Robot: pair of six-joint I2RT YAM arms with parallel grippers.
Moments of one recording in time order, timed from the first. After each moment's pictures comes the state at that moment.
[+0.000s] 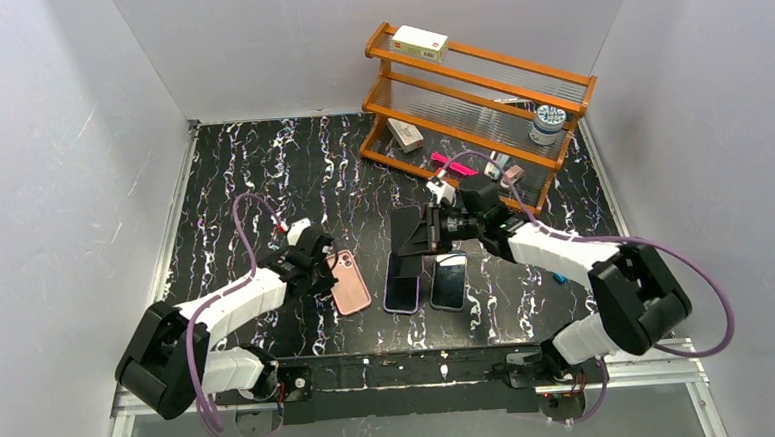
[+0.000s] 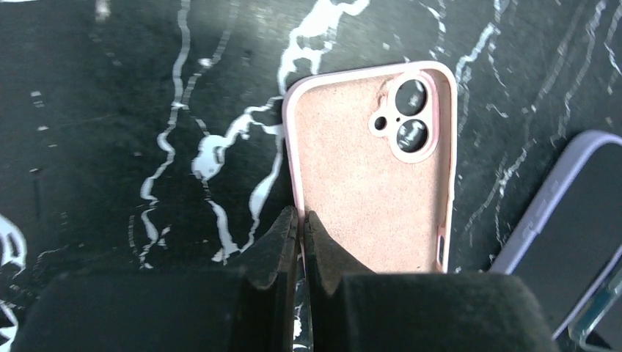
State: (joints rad) left arm -0.60 1.24 0.55 -0.39 -0.27 -0.85; right arm 0.56 1.39 0.71 0.13 -0.75 0.79
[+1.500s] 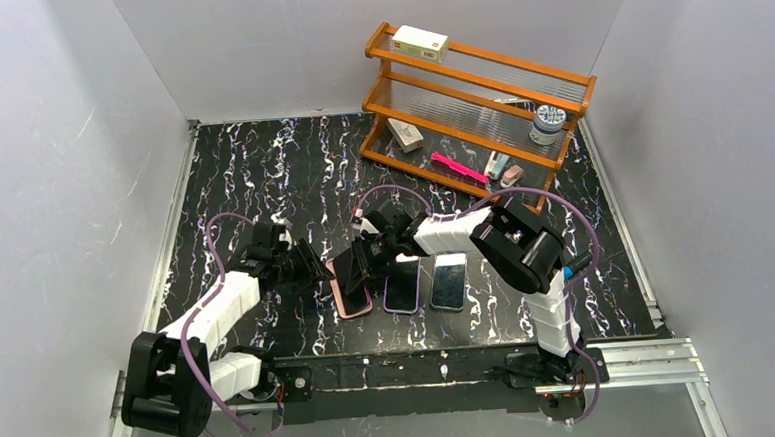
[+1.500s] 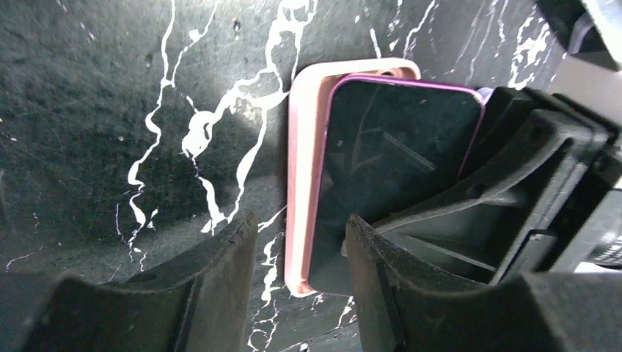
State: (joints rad) left arm -0.24 1.12 0.52 -0.40 0.29 -0.71; right arm 0.91 2.05 1.21 -0.06 -0.68 0.86
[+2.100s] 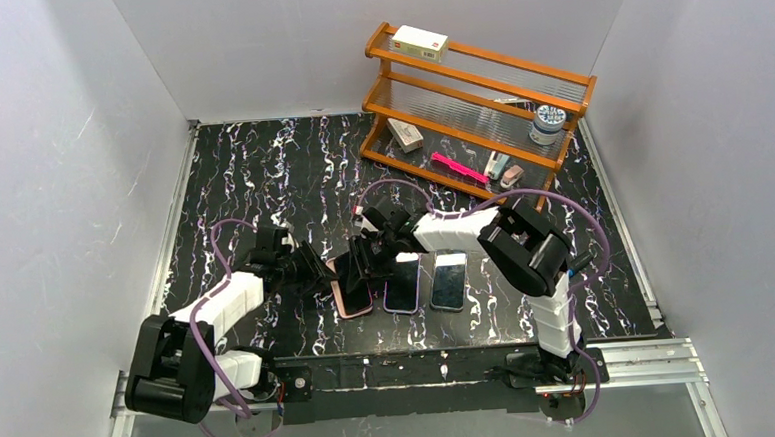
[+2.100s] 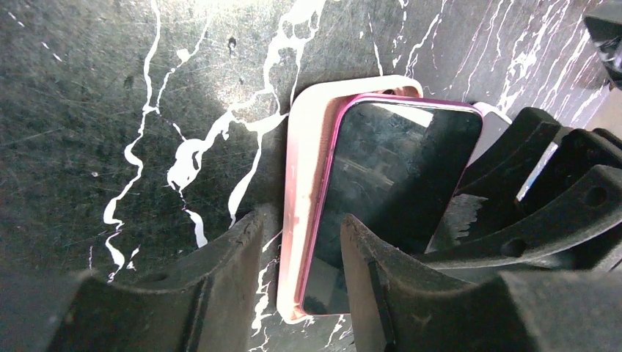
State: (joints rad) left arm -0.24 1.20 0.45 -0.24 0.33 -0.77; right arm 0.92 2.02 1.25 -0.20 -0.59 0.78
